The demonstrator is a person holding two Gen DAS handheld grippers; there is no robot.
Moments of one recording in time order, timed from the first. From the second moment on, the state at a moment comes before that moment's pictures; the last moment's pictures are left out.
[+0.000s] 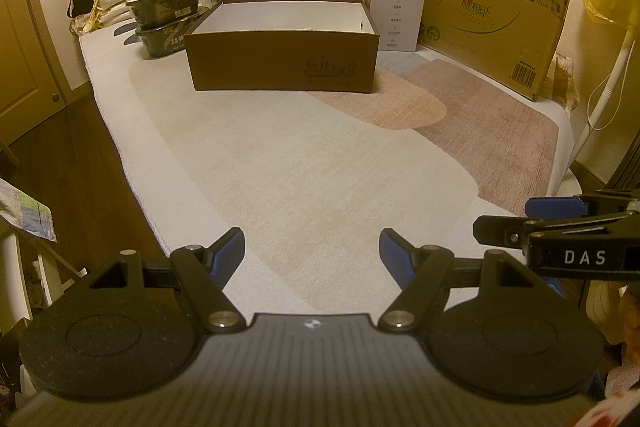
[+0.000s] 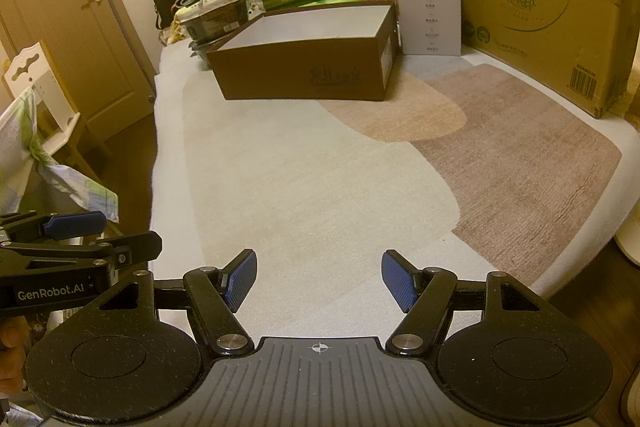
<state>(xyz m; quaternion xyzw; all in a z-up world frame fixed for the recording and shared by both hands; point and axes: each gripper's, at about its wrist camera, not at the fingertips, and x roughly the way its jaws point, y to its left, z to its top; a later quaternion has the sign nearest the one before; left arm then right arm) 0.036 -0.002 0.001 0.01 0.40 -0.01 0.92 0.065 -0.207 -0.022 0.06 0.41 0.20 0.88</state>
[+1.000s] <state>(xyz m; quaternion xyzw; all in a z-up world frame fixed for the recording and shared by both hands) 0.039 -0.004 0.001 0.01 0.40 -0.02 0.91 0.066 -0.207 -0.022 0.06 0.42 0.20 0.88</state>
